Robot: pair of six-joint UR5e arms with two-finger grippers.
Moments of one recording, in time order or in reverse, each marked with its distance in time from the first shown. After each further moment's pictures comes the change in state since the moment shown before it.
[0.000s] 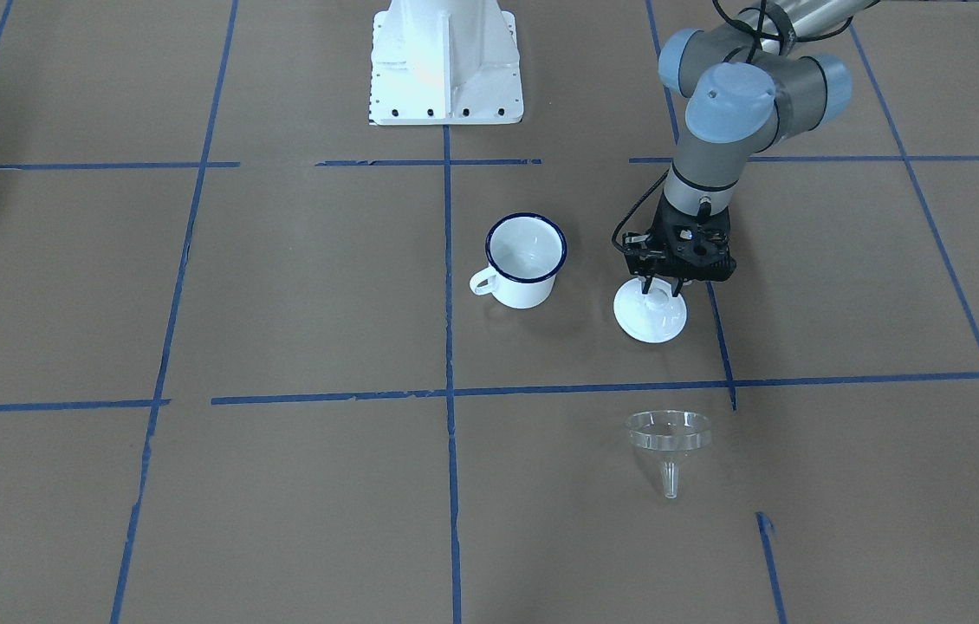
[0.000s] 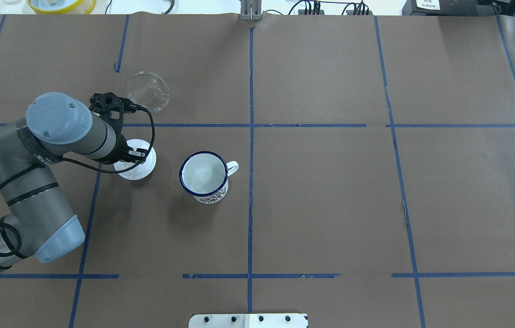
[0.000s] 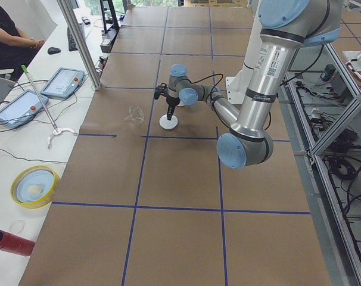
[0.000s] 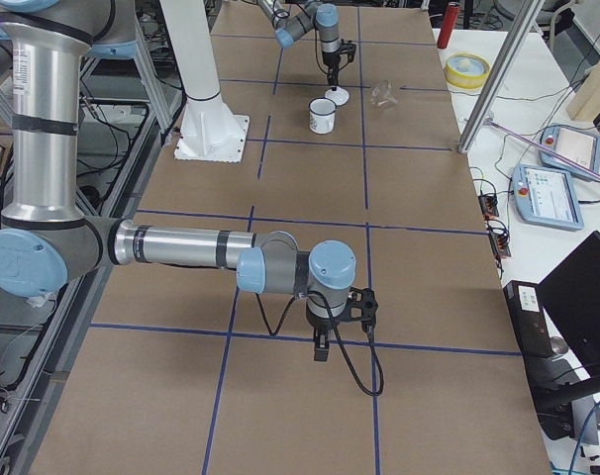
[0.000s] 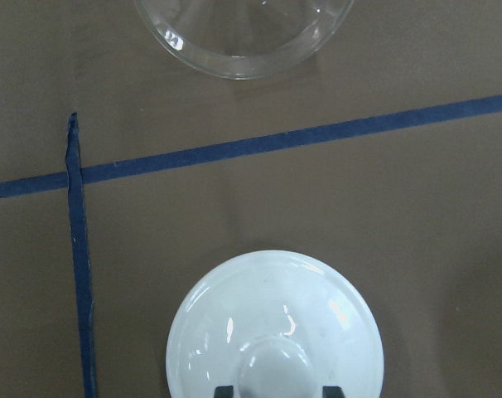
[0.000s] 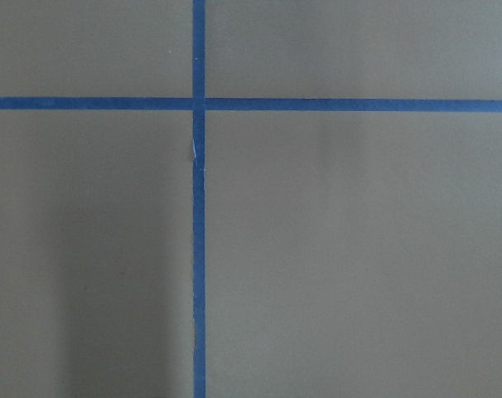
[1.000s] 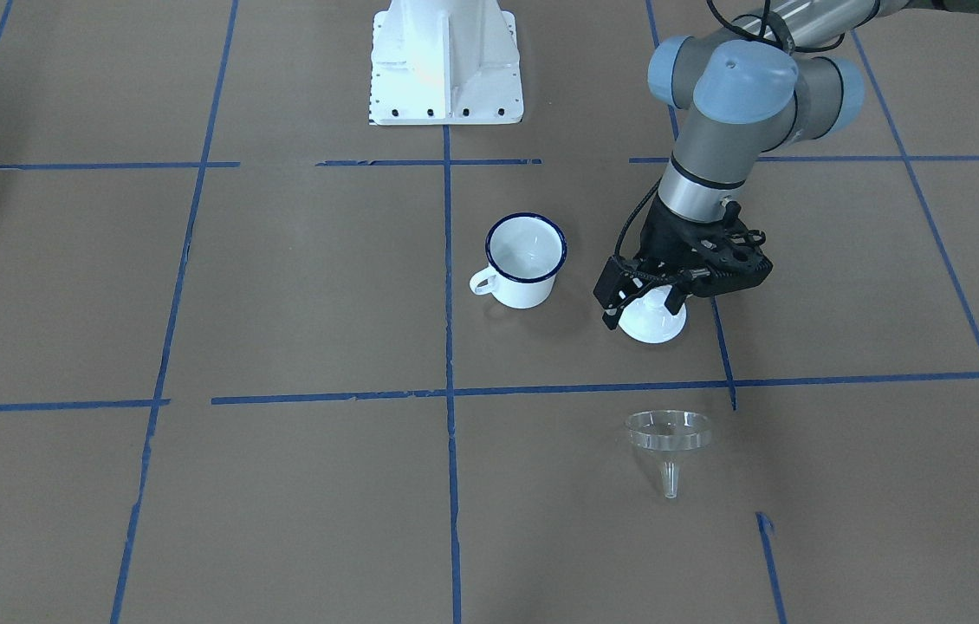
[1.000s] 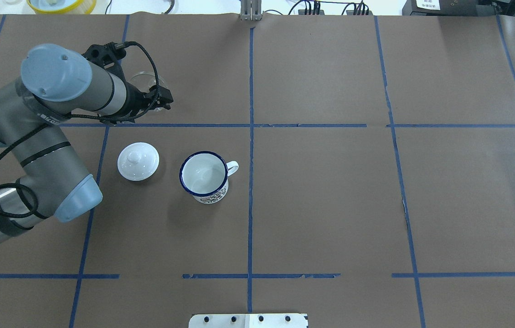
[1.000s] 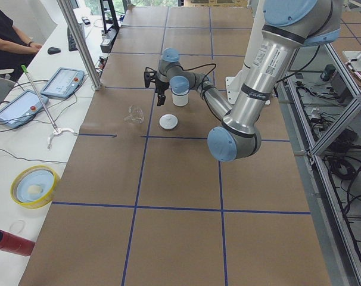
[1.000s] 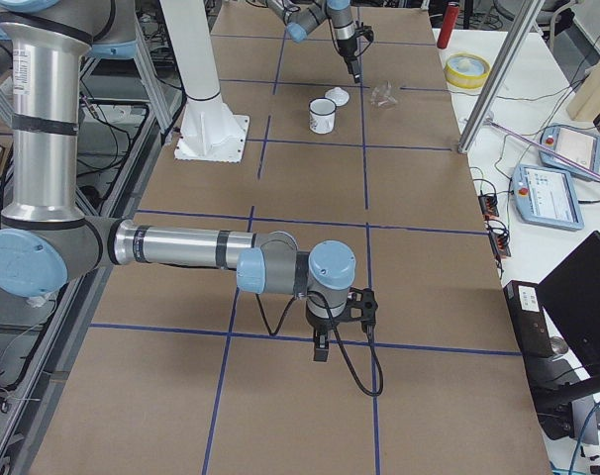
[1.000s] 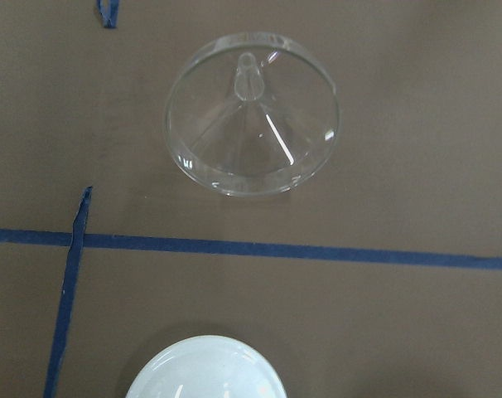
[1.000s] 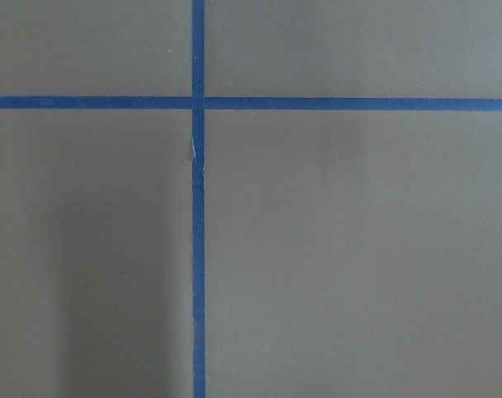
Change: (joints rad) left arm -0.092 -0.141 0.100 -0.184 0.038 -0.588; right arm 0.000 0.000 0.000 0.000 0.000 0.000
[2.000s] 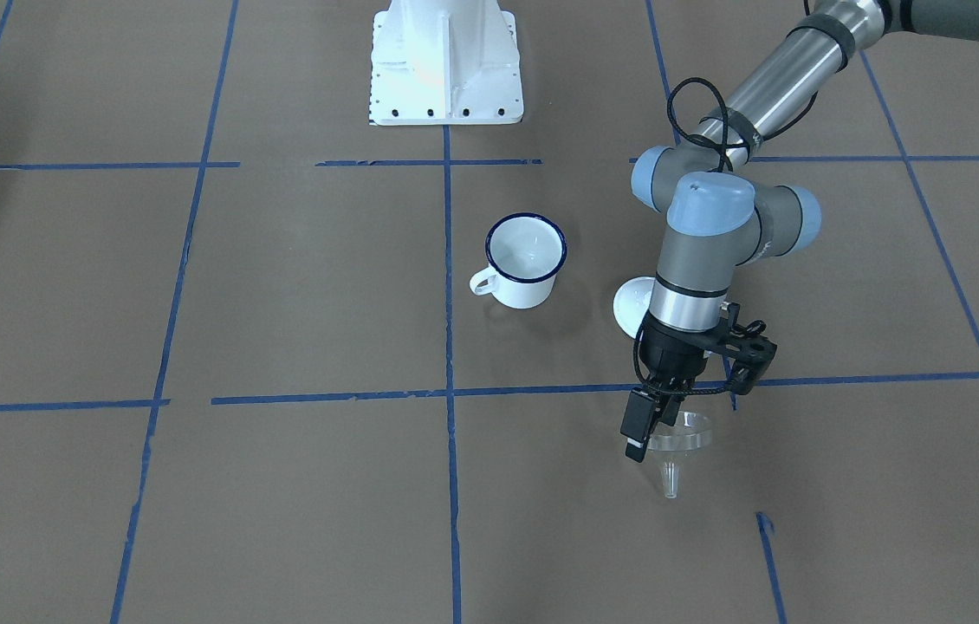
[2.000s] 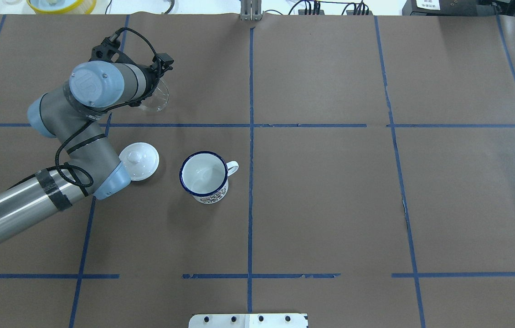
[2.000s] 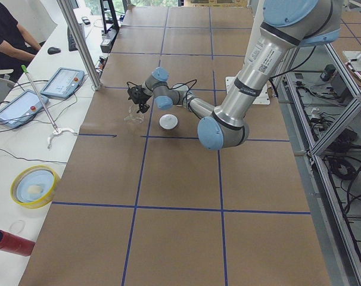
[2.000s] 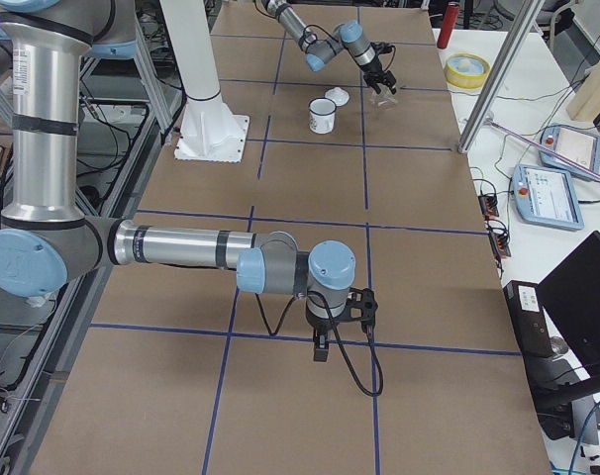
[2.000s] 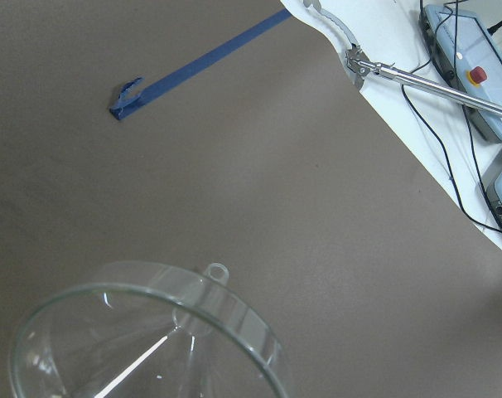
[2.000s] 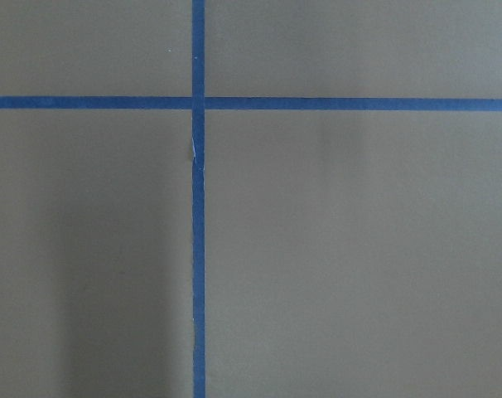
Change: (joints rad) left arm 0.005 -0.126 0.399 -0.341 0.271 -0.379; right arm 0.000 -0.001 0.000 0.000 0.000 0.000
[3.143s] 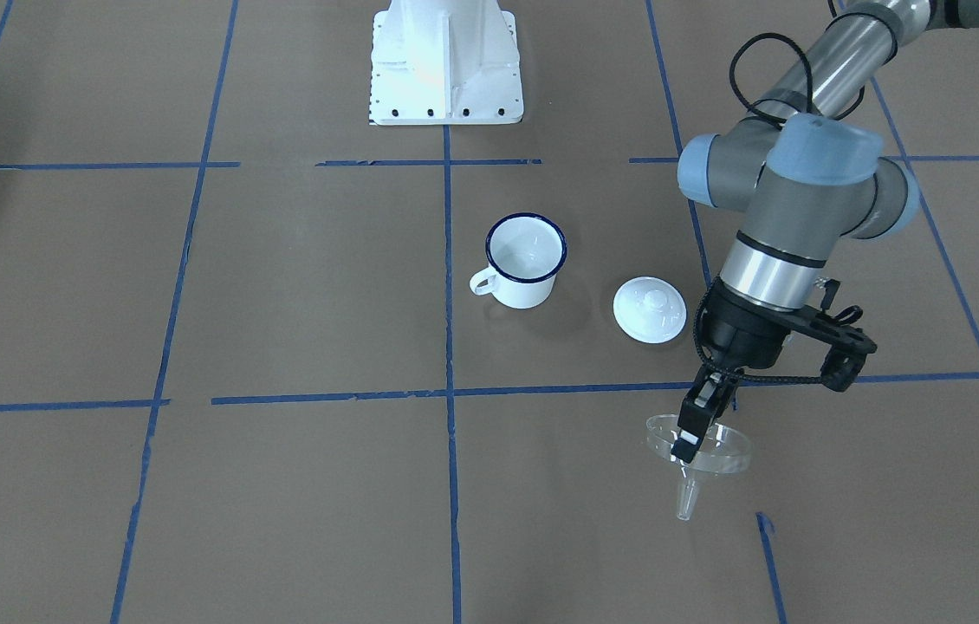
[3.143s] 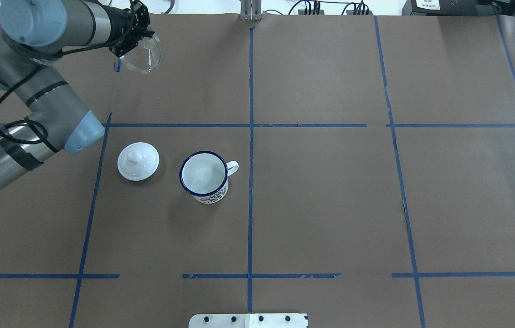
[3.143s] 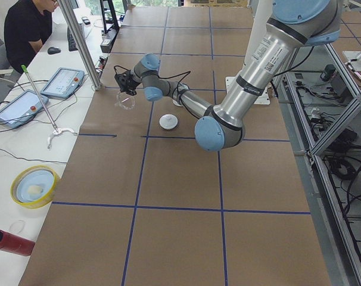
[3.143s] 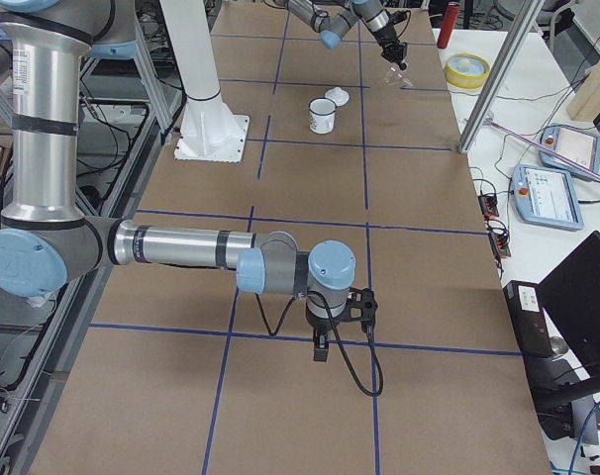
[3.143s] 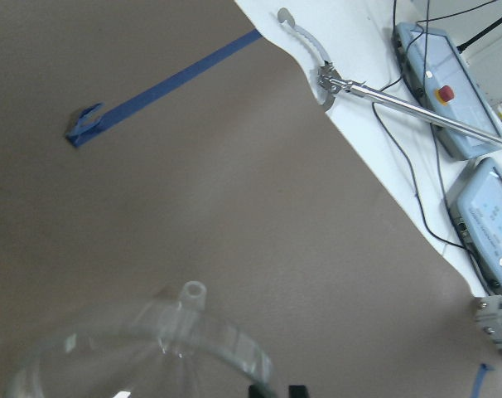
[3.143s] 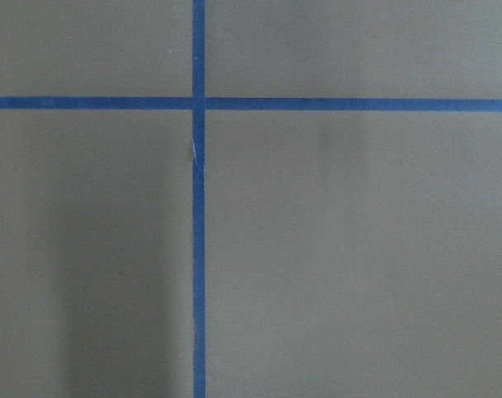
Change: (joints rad) left arm -0.191 0.010 -0.204 0.023 -0.257 0.021; right arm 0.000 0.000 0.000 0.000 0.000 0.000
